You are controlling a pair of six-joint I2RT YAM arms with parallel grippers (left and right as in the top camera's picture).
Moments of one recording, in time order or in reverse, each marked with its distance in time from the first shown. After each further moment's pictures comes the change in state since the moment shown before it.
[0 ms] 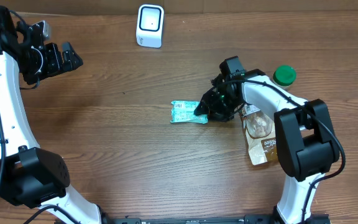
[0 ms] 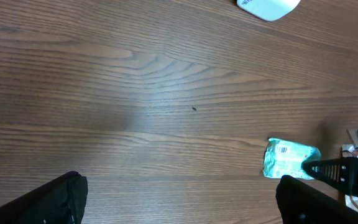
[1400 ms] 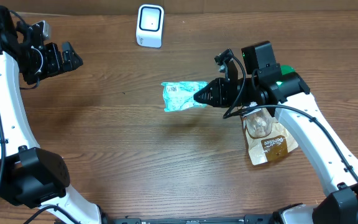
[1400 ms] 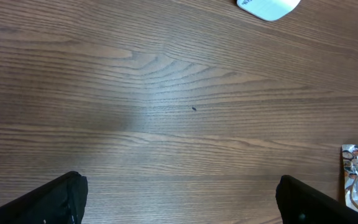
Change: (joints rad) left arm 0.000 0.000 0.000 0.000 0.000 0.000; right arm 0.005 -0.488 -0.010 -0.047 -0.211 -0.165
